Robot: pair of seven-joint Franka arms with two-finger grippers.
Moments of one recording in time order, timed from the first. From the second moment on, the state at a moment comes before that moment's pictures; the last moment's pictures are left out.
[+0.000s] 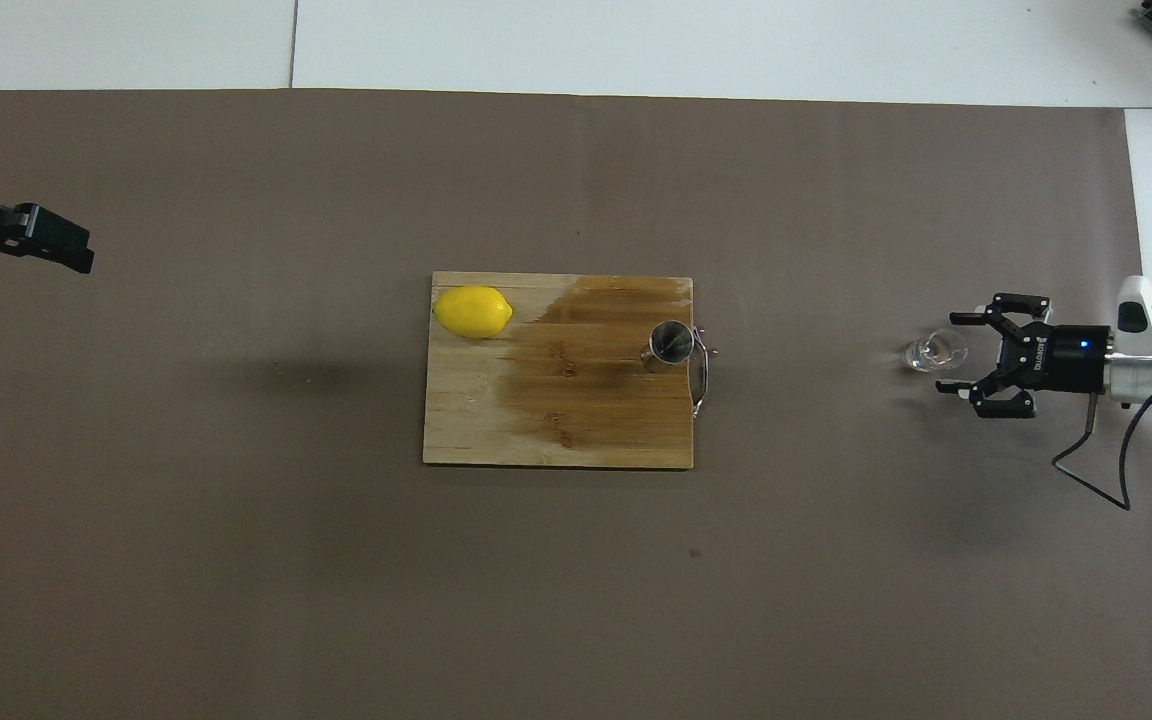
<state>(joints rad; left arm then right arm) -0.35 0.28 0.46 -1.42 -0.10 1.65 0.29 -0.14 0.39 -0.27 -1.99 1.02 1.92 -2.15</state>
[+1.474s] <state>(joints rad) -0.43 0.09 0.36 -1.61 -0.06 1.74 -0.04 -0.11 0.40 -0.25 -1.97 1.02 1.94 -2.16</state>
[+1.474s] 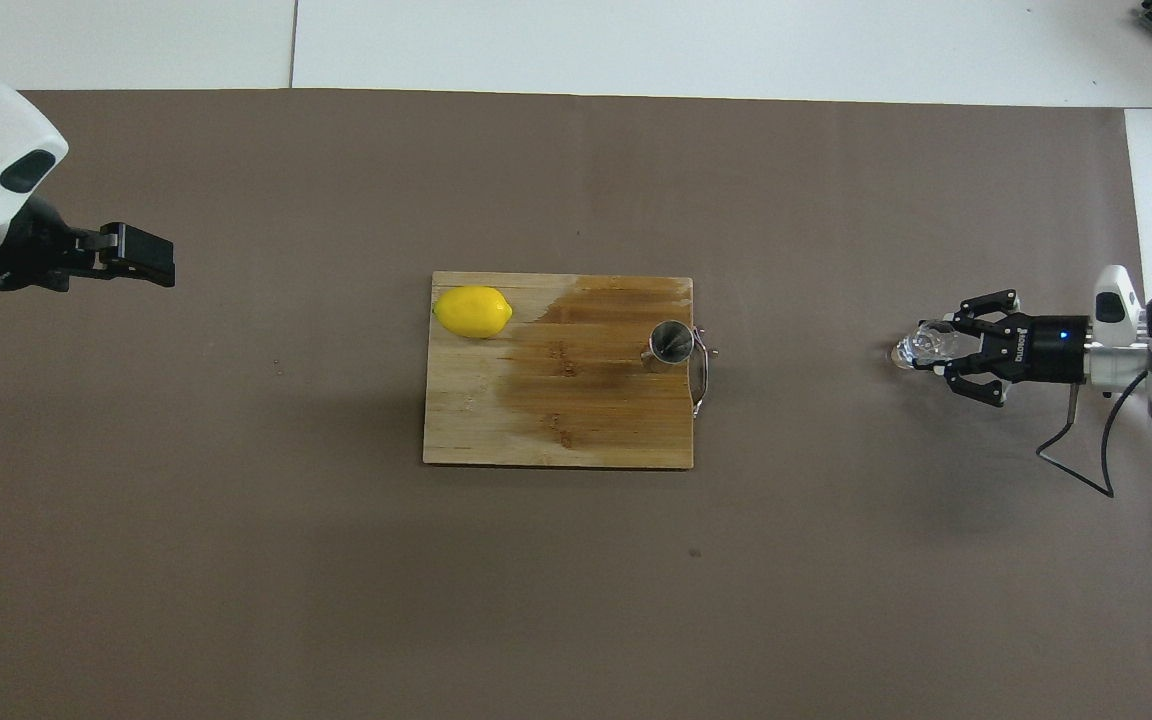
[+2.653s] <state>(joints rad) -0.11 0.07 0.06 -1.54 -0.05 1.63 -0.05 -0.07 0.18 0.24 -1.84 0.44 2.15 -1.20</state>
